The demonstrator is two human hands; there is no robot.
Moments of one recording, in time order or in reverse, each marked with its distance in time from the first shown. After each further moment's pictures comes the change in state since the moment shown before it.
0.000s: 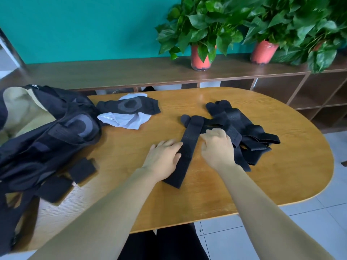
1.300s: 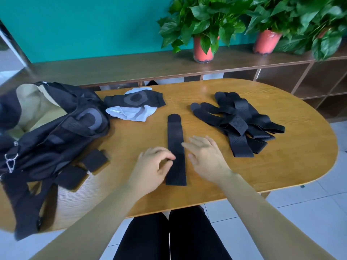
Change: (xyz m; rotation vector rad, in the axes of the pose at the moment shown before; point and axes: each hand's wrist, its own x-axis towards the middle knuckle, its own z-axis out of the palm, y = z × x) left_hand -0.077 -0.032 0.003 -0.275 0.207 0.037; right_hand -0.056 -0.039 0.002 0.109 -0.147 -0.322
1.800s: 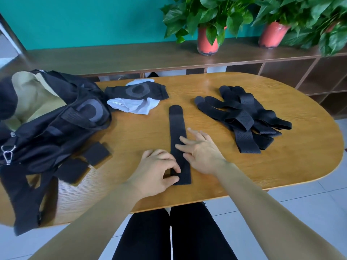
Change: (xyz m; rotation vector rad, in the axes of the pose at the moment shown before) left_hand -0.015 -0.016 0.004 0.095 -0.192 0.152; right_hand 0.021 -0.002 0.014 -0.110 -0.285 -0.077
